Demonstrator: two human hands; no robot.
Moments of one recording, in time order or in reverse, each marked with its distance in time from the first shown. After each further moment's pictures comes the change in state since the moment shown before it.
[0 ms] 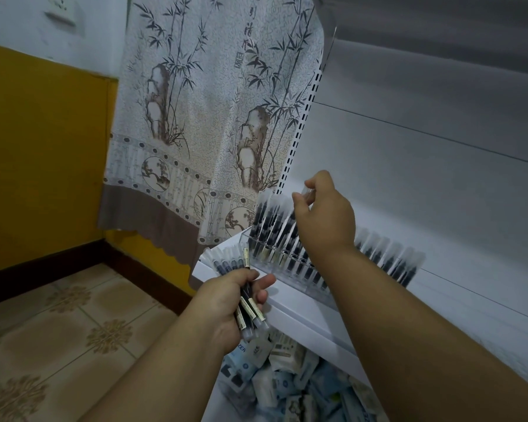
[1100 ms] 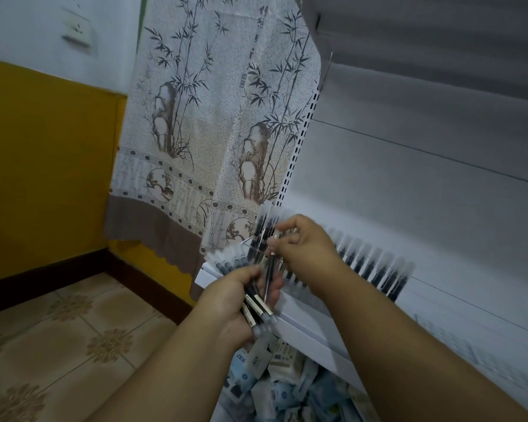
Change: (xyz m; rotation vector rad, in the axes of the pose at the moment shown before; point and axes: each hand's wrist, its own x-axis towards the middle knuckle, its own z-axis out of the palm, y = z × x) left_hand -0.017 0.005 0.013 -0.100 -0.118 -0.064; right_hand -0.029 -0.019 -0.016 0.500 -0.506 0.430
